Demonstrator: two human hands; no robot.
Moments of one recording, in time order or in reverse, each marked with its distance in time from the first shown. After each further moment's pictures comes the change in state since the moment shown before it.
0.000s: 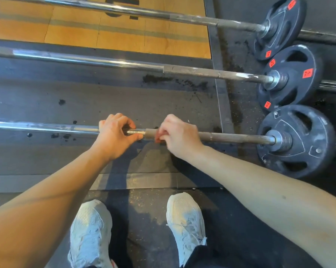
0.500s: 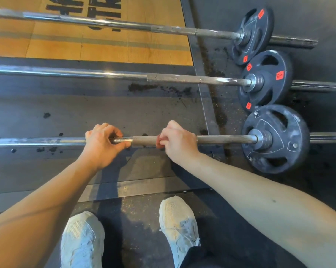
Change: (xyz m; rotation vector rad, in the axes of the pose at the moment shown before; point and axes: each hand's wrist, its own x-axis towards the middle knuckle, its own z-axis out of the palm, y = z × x) left_hand 0.000 0.000 0.000 -0.006 0.005 0.000; right_hand -0.015 0.022 -0.007 -0.017 0.019 0.167
